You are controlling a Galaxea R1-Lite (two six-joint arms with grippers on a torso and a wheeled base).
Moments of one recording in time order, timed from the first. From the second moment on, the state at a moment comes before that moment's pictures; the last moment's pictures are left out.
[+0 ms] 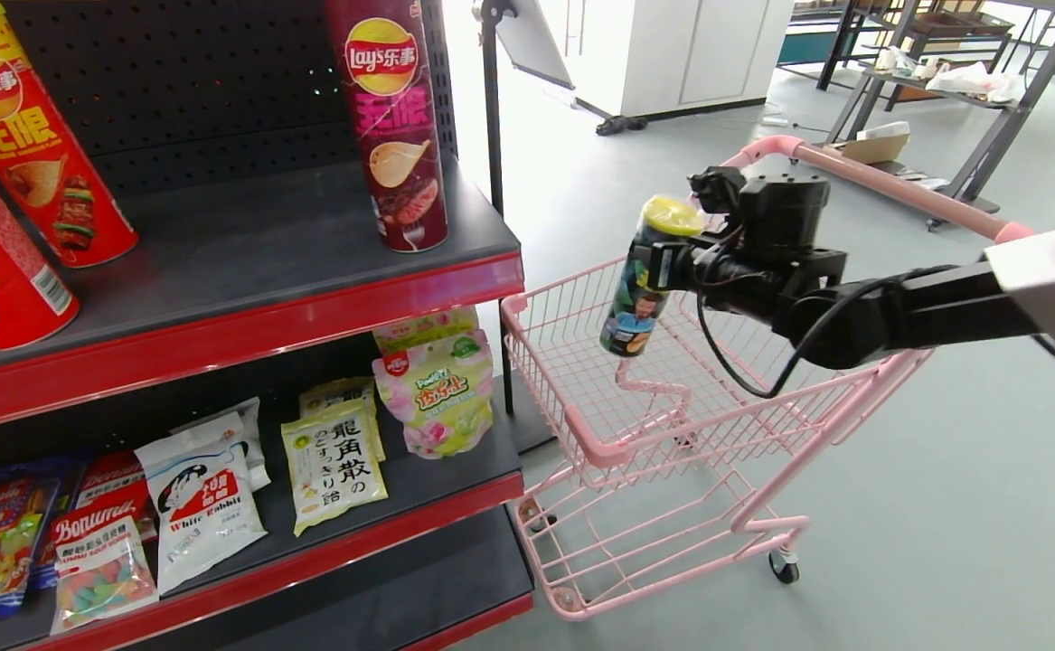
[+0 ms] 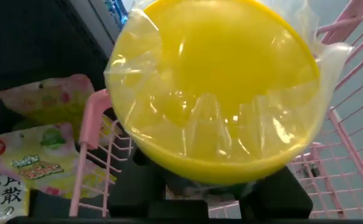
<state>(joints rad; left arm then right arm) -0.19 0.34 -0.40 0.23 0.12 0.15 0.35 2.10 -1.42 -0.56 -0.02 0.06</state>
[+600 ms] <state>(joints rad) -0.19 0.36 -0.41 0.19 0.06 0.22 0.43 1.20 -0.84 -0.02 -0.03 -0.09</state>
